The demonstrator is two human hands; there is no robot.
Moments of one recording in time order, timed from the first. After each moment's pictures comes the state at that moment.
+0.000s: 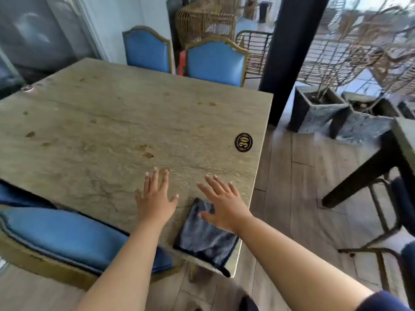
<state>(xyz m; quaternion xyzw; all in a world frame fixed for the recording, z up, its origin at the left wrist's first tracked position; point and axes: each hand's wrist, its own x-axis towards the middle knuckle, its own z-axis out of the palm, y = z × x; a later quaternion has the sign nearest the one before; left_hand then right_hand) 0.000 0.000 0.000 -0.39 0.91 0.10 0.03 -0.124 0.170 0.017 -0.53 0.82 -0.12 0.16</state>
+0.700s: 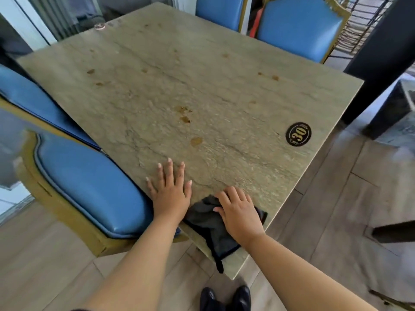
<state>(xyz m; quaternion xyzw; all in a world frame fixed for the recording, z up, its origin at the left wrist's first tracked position) 0.014 0.036 -0.069 -0.54 0.84 0.07 0.03 -0.126 0.170 -0.062 -0.63 0.75 -0.17 0.03</state>
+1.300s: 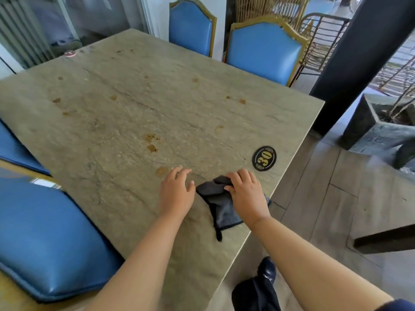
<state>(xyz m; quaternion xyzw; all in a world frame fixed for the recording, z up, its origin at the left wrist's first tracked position) -0.116 0.015 -0.025 -0.48 0.83 0.23 -0.15 -0.269 0.139 -0.021 -0.55 0.81 -0.22 0.02</state>
